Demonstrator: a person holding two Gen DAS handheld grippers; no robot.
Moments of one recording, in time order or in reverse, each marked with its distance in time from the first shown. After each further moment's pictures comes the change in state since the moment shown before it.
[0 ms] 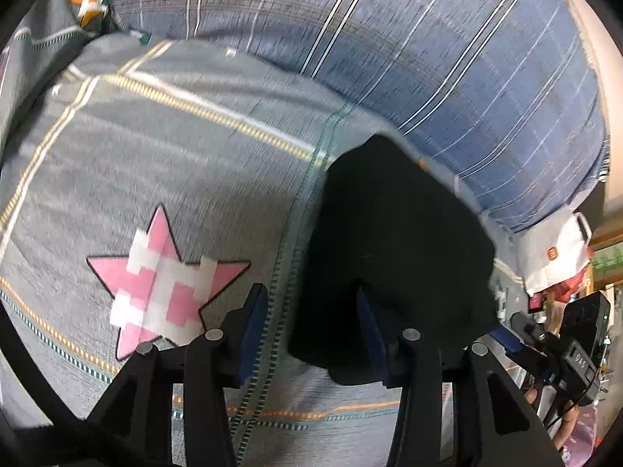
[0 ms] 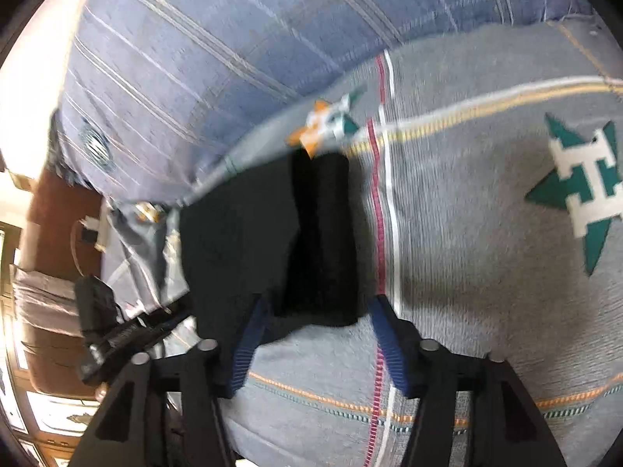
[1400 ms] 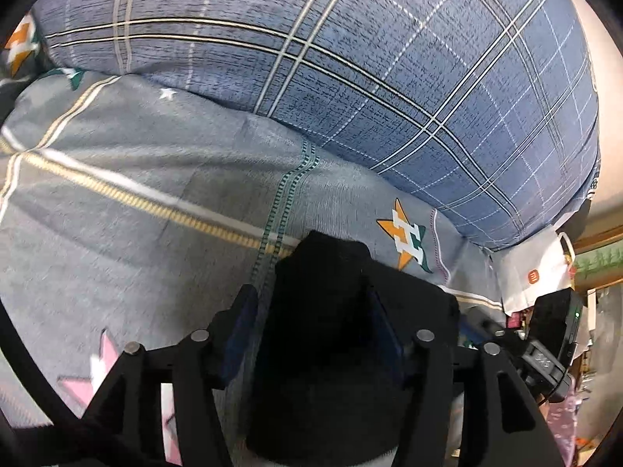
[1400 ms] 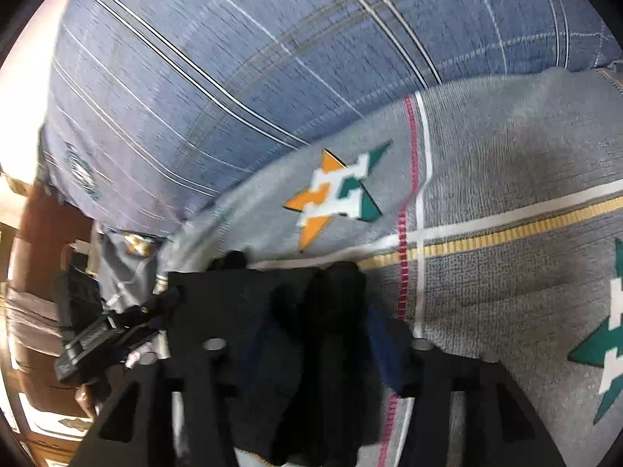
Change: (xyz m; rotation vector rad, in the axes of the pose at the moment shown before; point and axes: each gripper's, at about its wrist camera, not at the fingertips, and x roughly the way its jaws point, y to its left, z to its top) left arm 0.033 -0.021 0.070 0.009 0.045 -0.083; right arm 0.045 0.015 0.071 -0.031 -0.028 -0.003
